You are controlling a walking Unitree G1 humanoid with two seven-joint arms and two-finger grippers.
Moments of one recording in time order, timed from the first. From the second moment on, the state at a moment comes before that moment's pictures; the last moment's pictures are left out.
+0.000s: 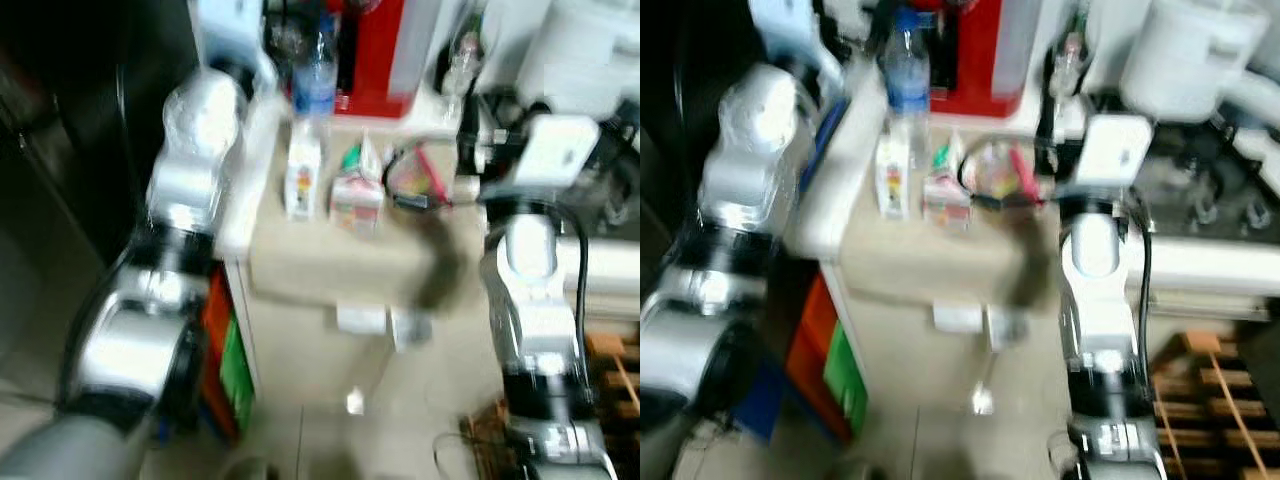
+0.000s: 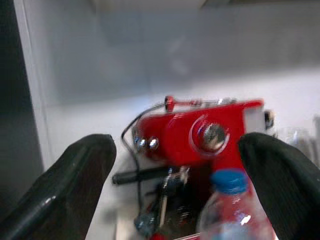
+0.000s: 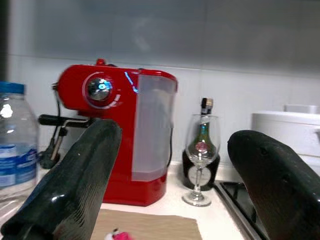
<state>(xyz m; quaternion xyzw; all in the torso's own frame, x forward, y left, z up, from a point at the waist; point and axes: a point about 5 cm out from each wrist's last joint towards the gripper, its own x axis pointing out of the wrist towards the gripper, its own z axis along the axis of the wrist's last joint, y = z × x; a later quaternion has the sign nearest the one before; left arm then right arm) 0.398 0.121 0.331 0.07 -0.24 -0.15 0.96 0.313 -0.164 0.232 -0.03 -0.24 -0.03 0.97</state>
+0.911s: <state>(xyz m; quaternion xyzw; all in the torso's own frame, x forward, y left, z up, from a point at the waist) 0.421 0.103 0.338 -0.06 -0.17 -0.22 0.96 0.255 -0.142 0.214 -0.02 -0.17 0.05 0.98</state>
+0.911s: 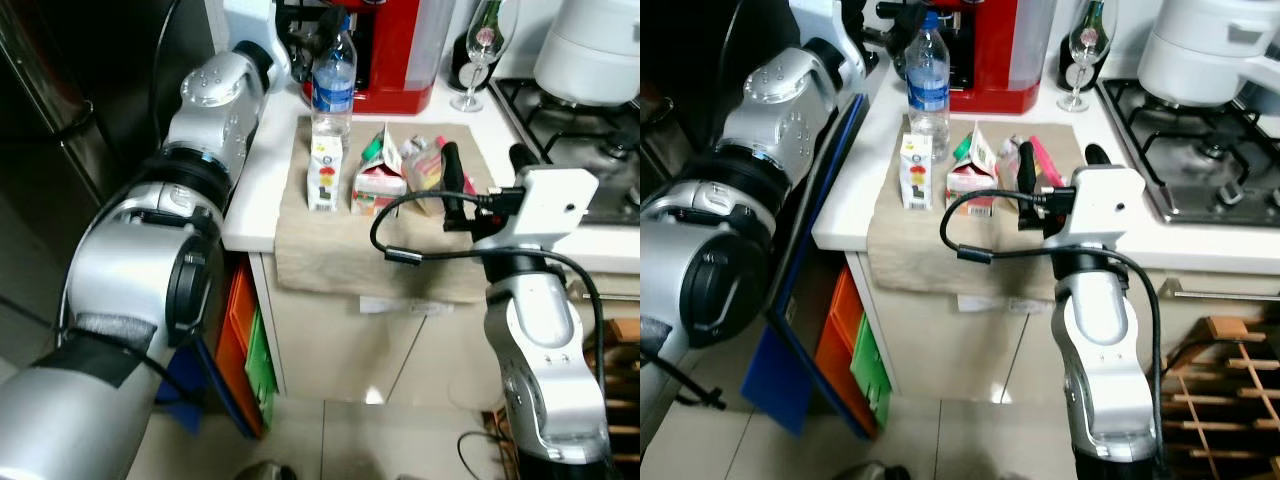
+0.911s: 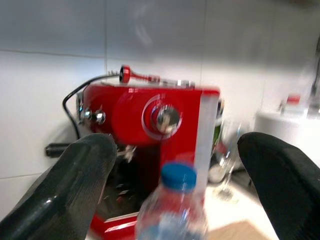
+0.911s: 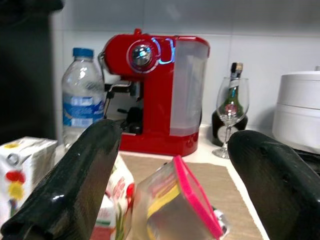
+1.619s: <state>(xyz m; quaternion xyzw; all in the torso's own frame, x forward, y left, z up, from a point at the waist) 0.422 0.092 0.329 -0.06 -0.15 -0.23 0.96 0.247 -0.115 0.218 0.00 -0.15 0.12 0.98</state>
